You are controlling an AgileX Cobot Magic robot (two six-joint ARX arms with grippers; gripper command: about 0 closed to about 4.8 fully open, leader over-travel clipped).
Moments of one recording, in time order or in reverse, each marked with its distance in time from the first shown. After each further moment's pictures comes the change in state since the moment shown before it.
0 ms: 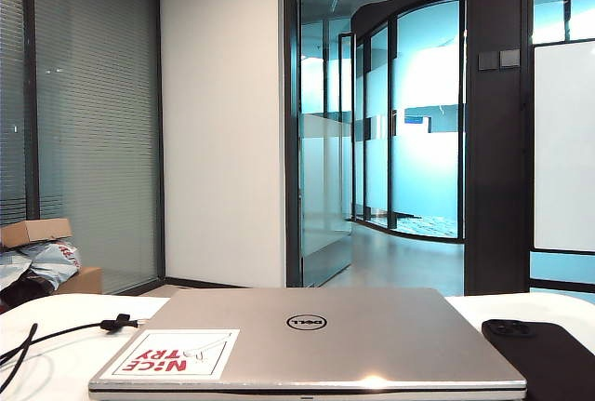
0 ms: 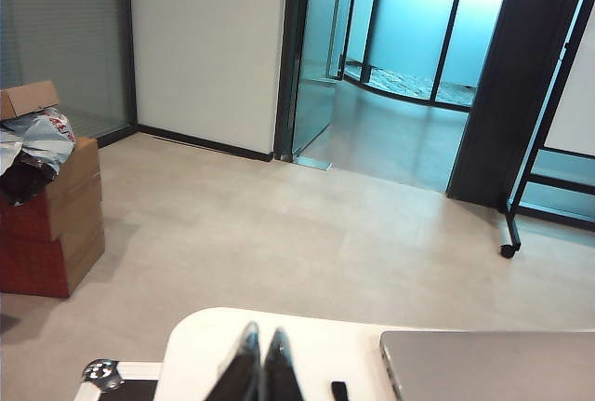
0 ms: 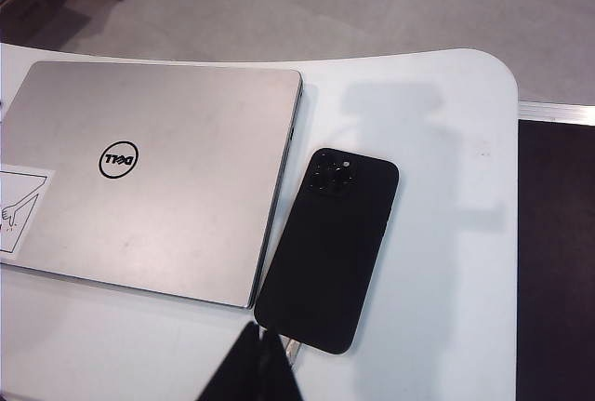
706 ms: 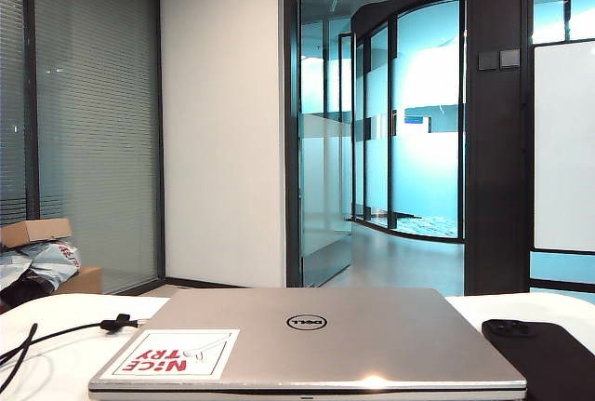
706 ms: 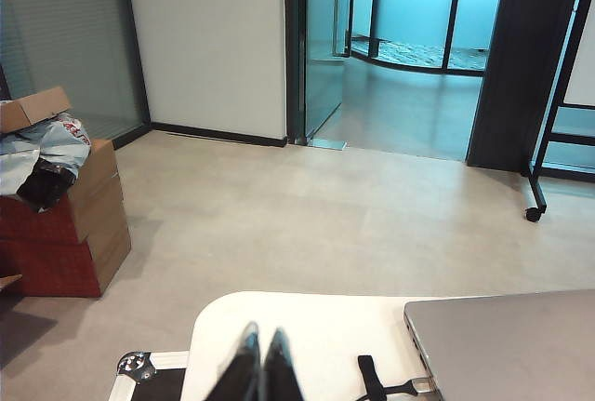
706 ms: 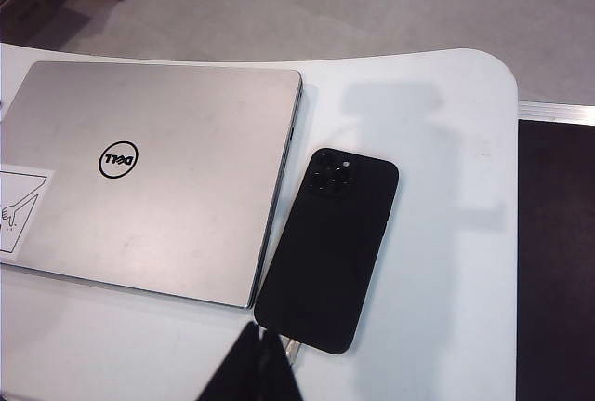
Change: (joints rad) left arm -0.002 0.000 0.000 -0.037 0.000 0.102; right arm 0.000 0.000 0.000 0.000 0.000 0.000
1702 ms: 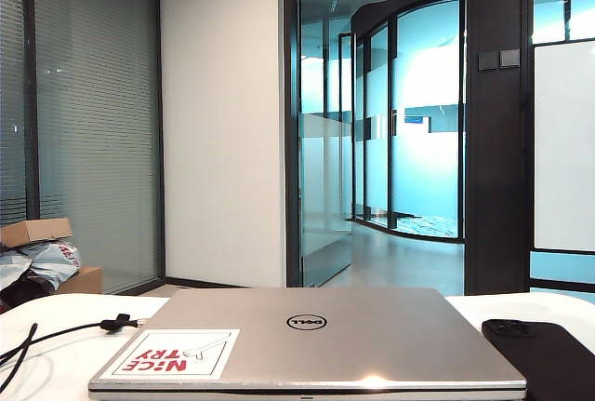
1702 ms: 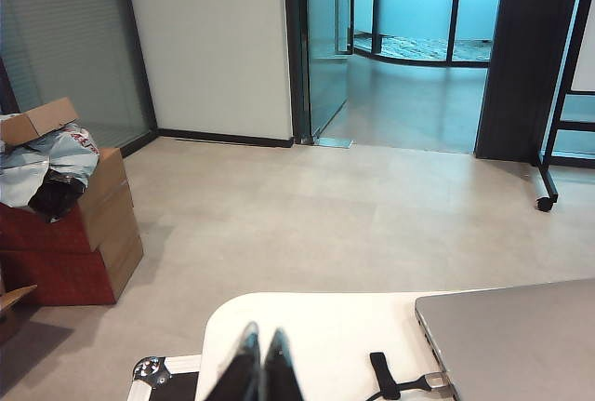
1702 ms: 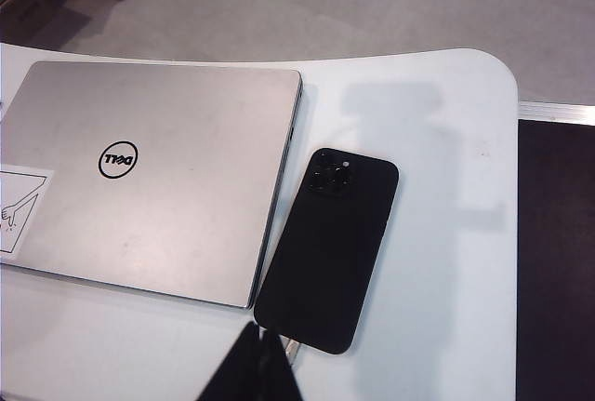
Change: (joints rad) left arm -0.001 0.000 0.000 0.000 0.000 0.049; right arm 0.000 0.000 0.000 0.000 0.000 0.000
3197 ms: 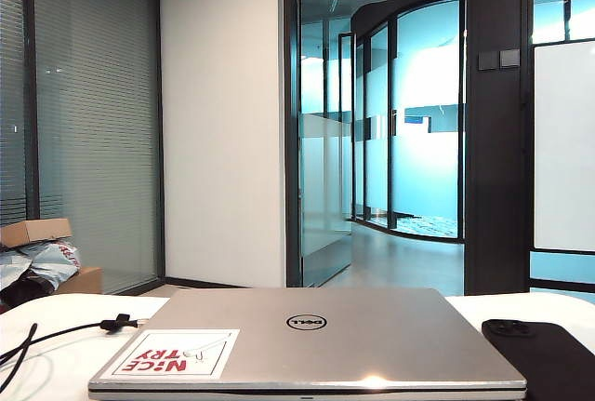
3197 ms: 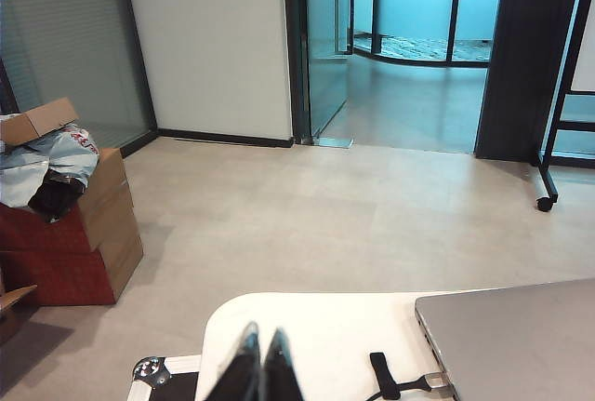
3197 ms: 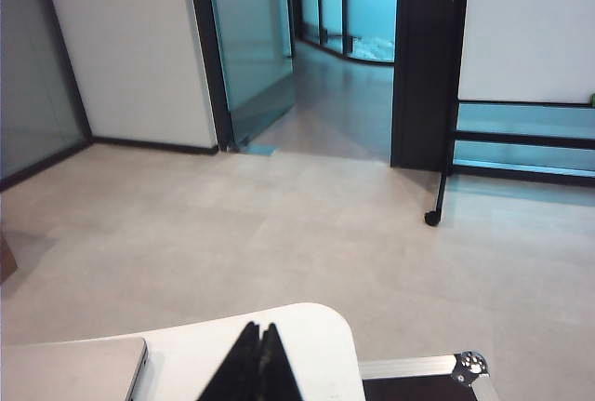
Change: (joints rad) left arm 0.000 0.000 0.000 0.000 0.000 0.000; right arm 0.000 -0.506 -0.602 0.786 0.332 0.028
